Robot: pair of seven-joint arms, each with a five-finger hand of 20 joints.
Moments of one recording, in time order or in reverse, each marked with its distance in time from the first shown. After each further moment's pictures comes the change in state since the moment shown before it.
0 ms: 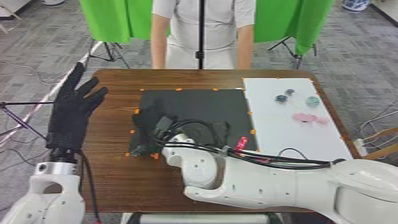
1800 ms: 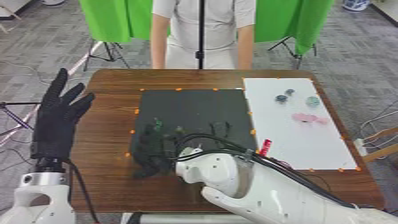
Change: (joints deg) left arm 6.1 -1.6 -4.6 -2.8 -0.1 1.1 0.9; right arm -19.9 6.7 23.1 -10.4 -14.0 -26.8 -35.9
